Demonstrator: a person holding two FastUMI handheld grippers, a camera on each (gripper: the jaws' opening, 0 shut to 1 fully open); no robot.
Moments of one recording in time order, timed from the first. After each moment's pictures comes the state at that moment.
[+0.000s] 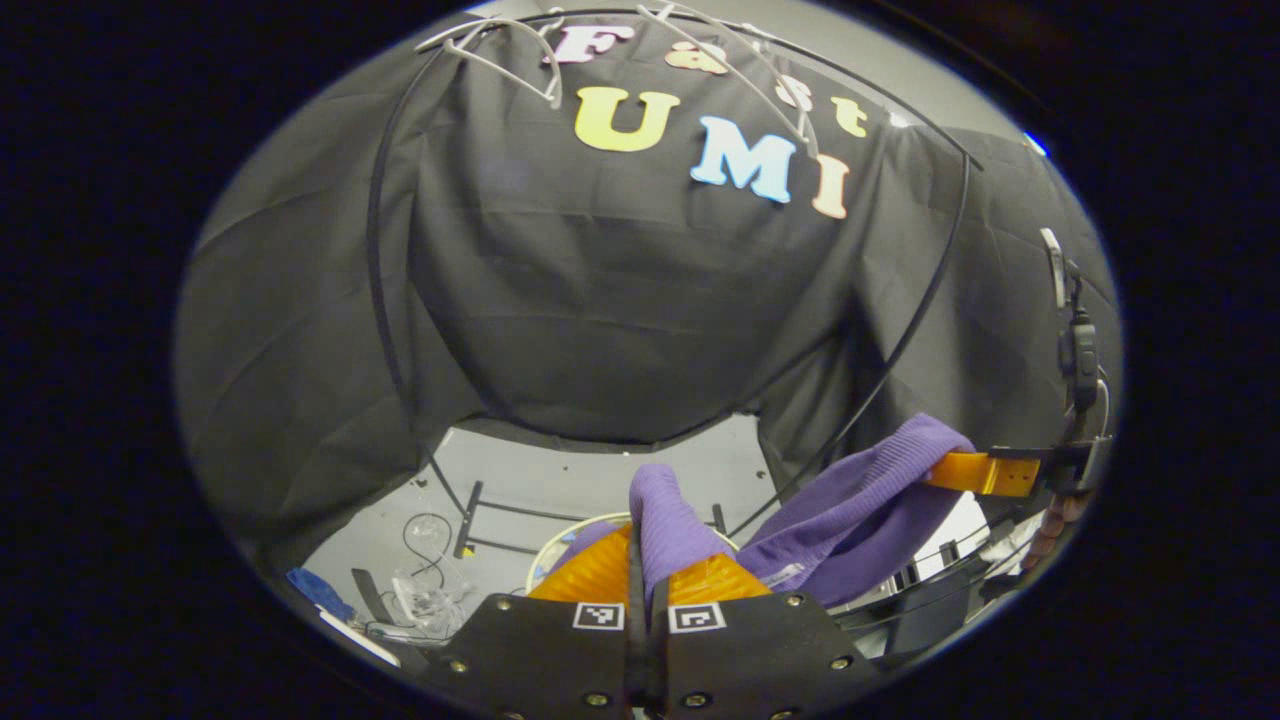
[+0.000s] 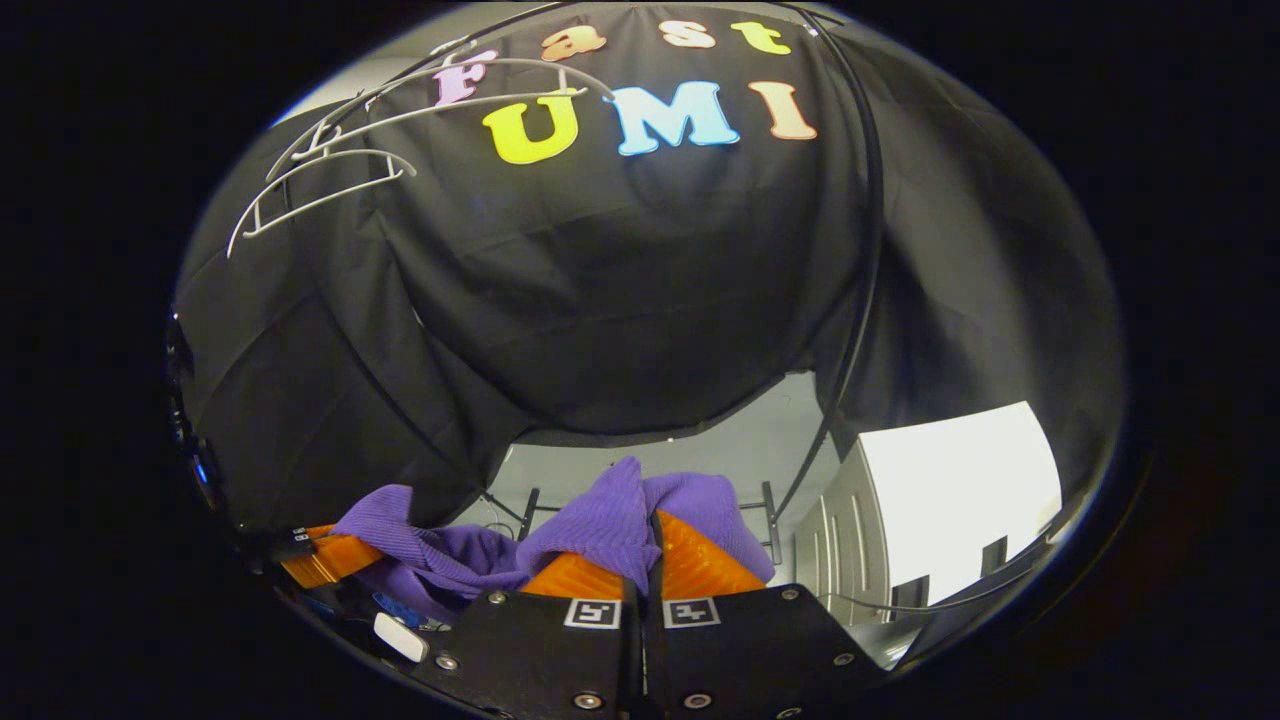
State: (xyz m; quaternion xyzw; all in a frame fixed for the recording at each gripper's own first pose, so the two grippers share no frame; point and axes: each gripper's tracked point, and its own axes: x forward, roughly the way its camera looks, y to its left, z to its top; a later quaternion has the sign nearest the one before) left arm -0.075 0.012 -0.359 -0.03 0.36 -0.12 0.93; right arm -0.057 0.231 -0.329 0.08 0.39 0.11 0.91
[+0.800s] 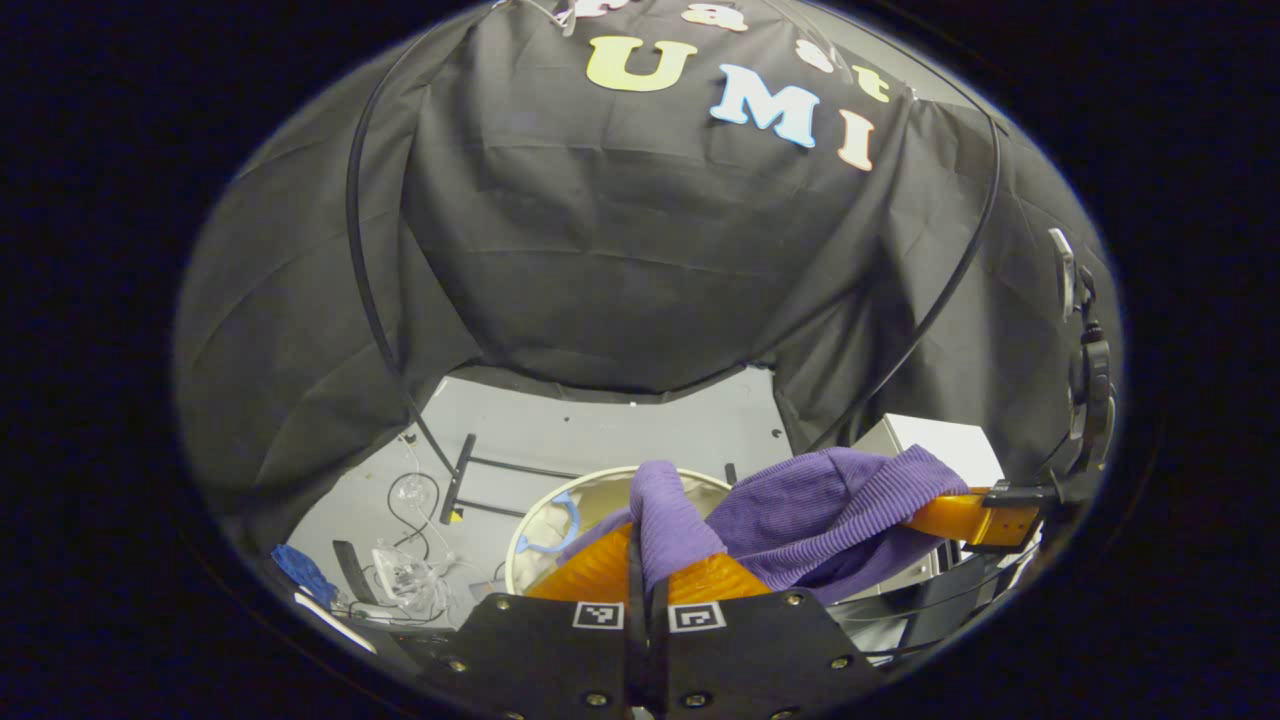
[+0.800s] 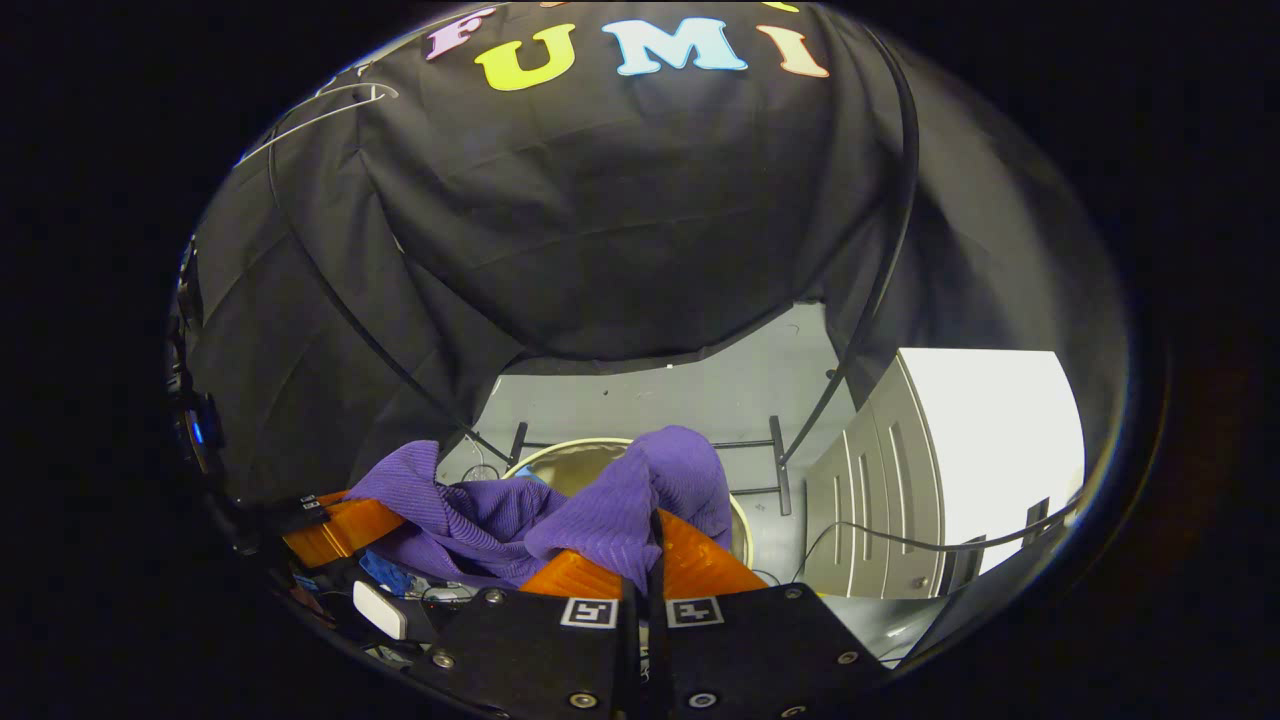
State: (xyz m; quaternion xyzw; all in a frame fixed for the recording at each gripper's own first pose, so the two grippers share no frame) left arm -0.066 0.018 -0.479 -0.04 0.42 -0.09 0.90; right arm -0.081 0.240 -0.449 0.07 0.48 0.10 0.87
